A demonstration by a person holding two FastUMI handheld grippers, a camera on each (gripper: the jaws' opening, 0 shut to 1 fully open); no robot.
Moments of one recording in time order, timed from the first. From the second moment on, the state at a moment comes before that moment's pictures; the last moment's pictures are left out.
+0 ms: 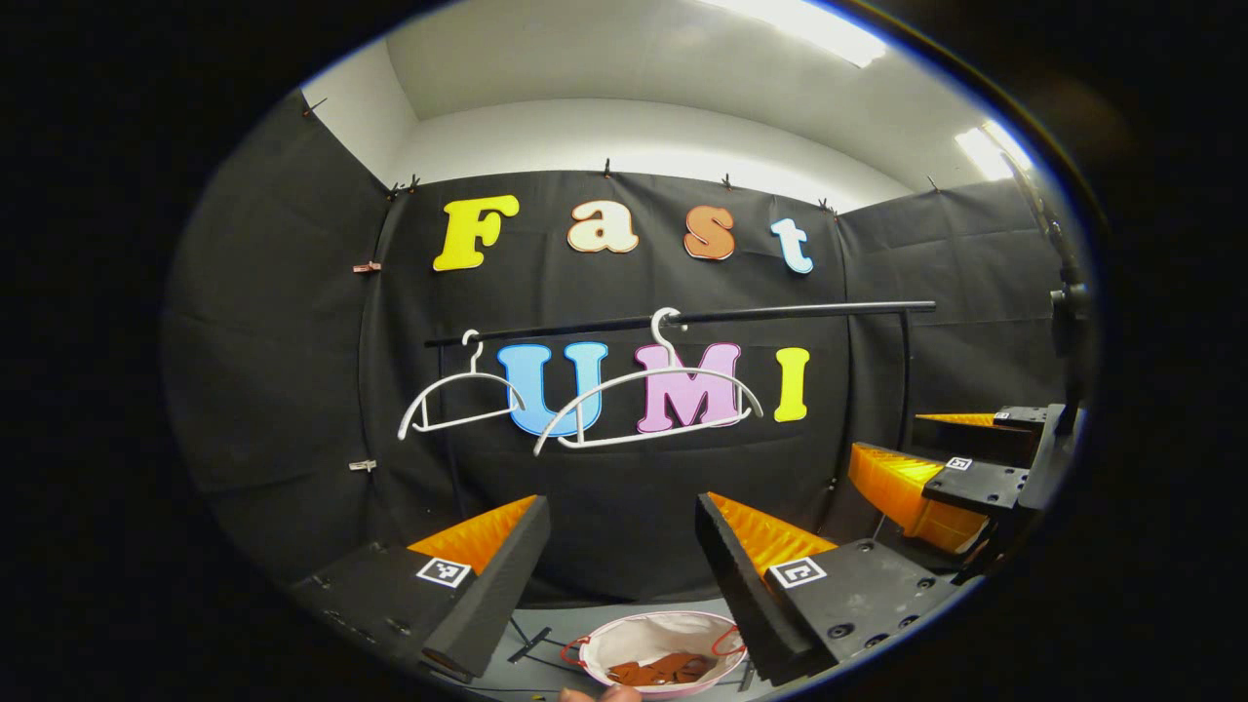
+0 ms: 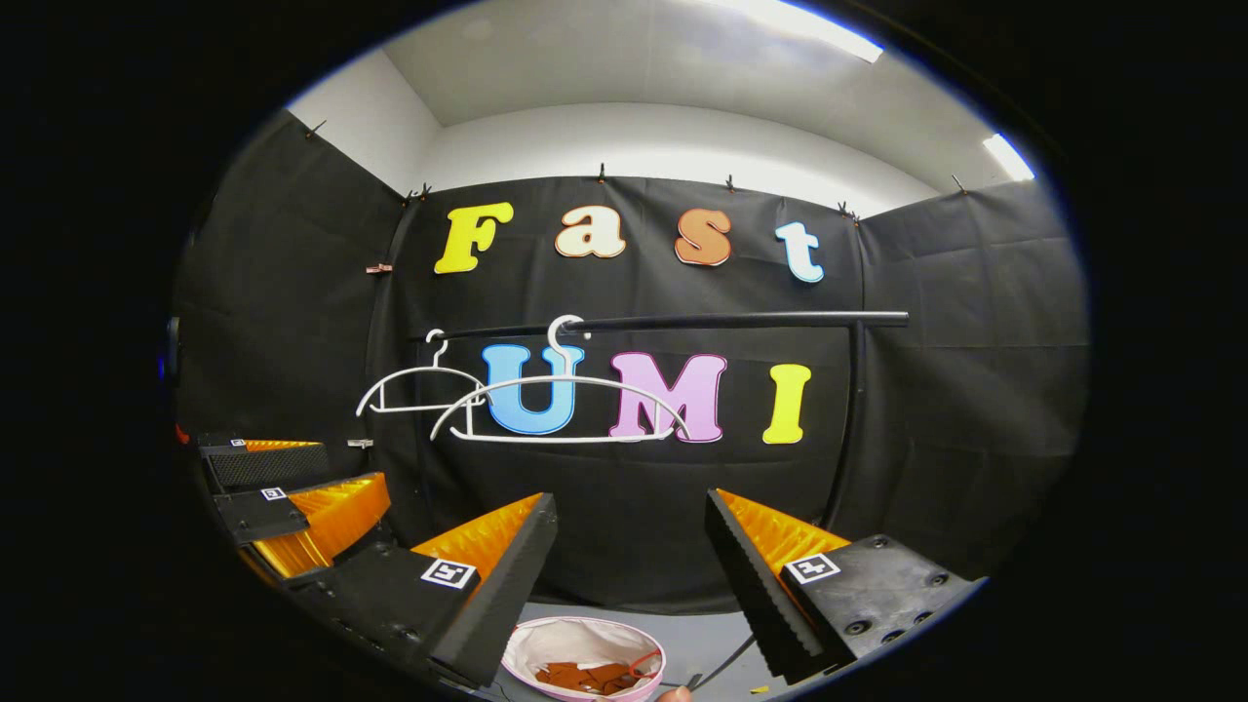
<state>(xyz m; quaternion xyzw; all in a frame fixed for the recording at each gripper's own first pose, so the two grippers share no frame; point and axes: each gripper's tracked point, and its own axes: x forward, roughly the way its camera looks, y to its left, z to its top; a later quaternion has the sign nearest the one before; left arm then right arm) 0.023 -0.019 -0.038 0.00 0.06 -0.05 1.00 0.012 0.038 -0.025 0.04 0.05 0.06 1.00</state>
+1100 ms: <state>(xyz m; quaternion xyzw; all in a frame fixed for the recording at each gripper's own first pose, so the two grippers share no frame) 0.027 -0.019 -0.044 0.01 0.06 -0.05 1.00 0.017 0.042 -0.031 0.03 0.05 0.06 1.00</state>
